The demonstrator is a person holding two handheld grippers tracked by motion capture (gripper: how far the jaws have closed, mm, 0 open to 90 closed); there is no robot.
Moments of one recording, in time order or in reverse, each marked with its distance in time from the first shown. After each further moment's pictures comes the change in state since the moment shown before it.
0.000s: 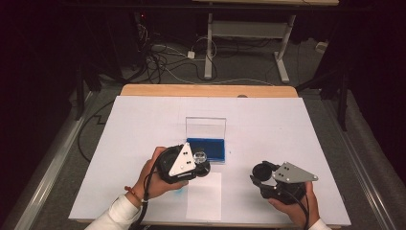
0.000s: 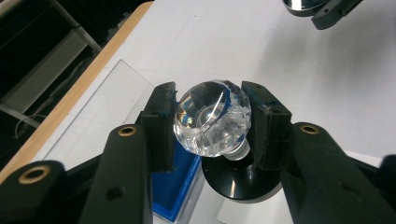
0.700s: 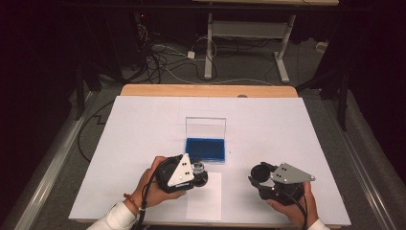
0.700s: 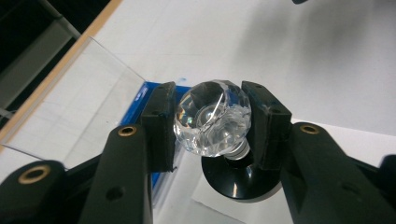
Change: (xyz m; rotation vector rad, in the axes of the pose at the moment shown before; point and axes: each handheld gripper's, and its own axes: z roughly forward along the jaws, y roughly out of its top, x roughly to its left) left arm -0.018 -0.020 0.005 0.024 -0.036 0.007; right arm 0.003 0.000 0.003 0.013 0.010 -0.004
